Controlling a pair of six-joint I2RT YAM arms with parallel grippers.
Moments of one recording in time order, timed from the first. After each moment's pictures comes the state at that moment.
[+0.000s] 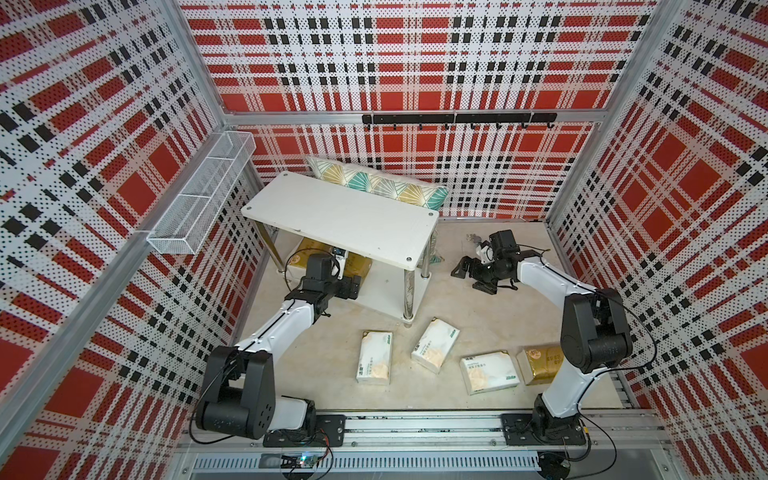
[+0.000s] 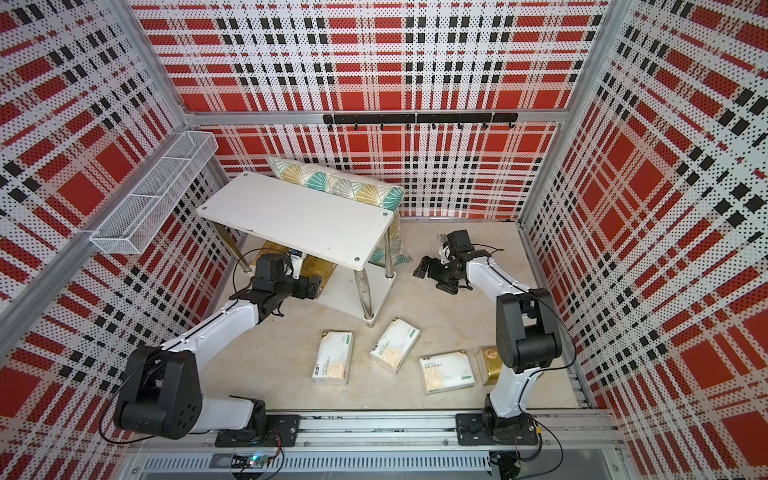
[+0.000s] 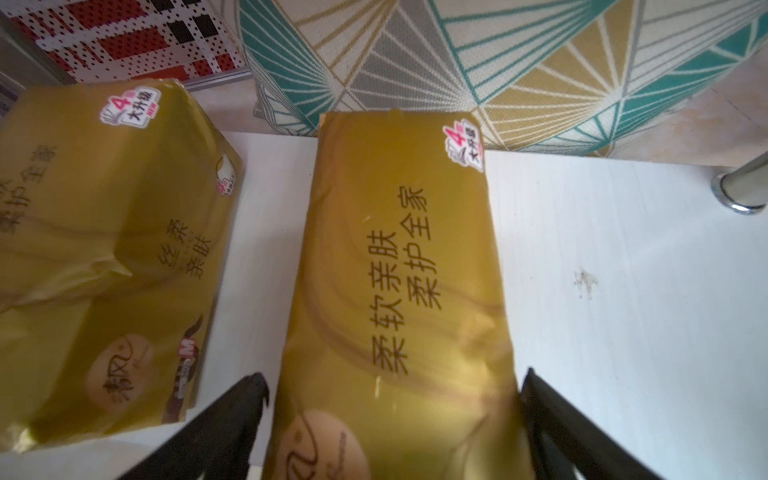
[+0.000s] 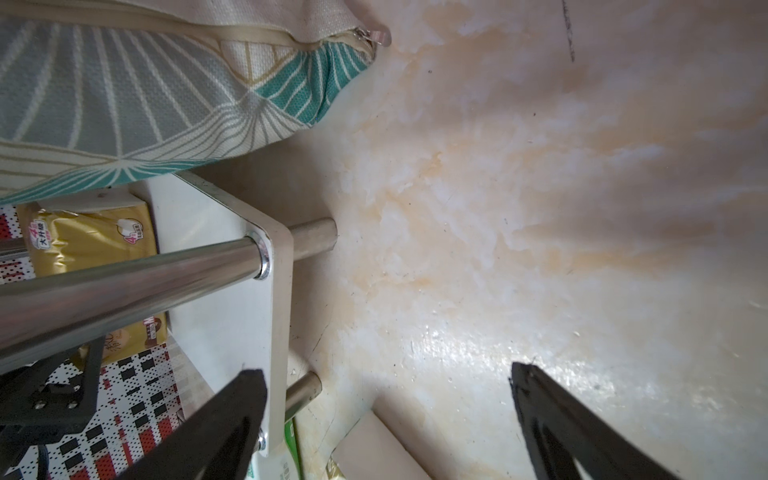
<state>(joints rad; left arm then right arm) -0.15 1.38 0.81 -0.10 0.07 0.10 0.20 1.77 1.27 -0.55 -0.46 0.53</state>
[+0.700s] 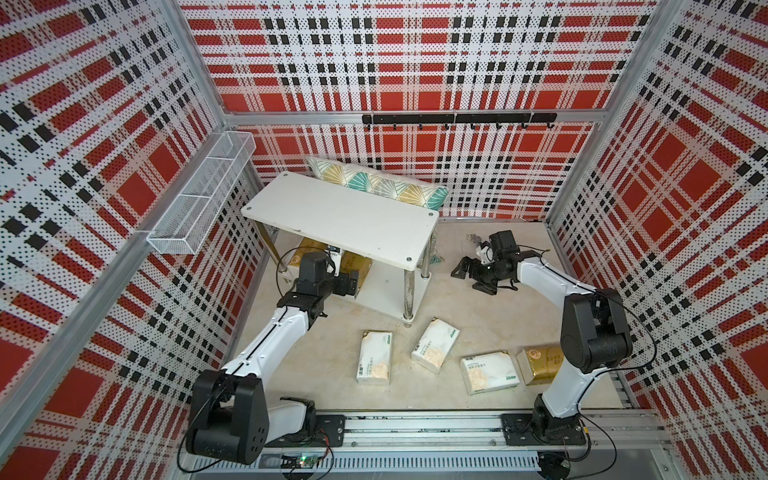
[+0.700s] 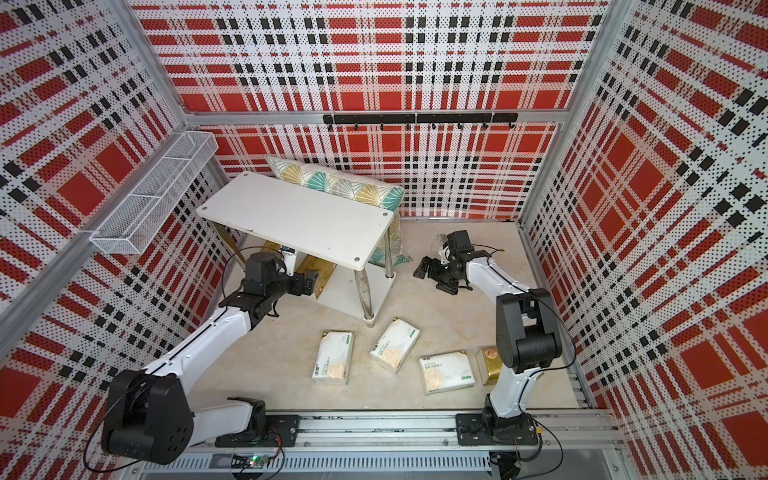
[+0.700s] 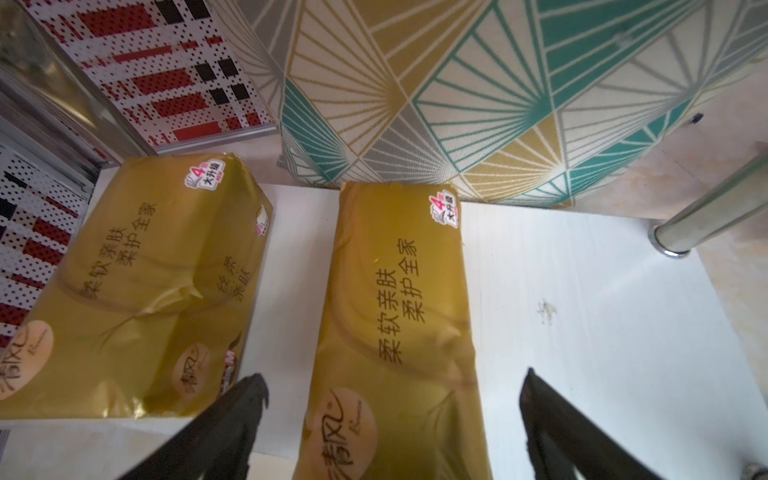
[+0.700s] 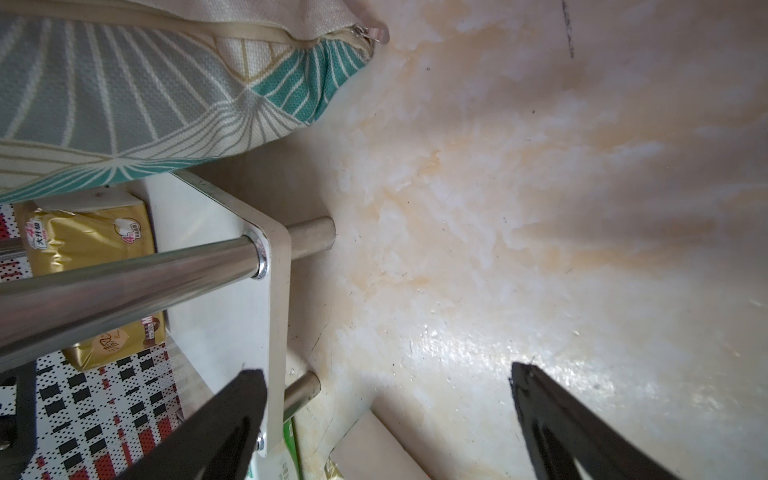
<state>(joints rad) -0.15 1.26 0.81 -0.11 0.08 0.07 0.20 1.77 1.27 -0.55 -0.46 0.53</state>
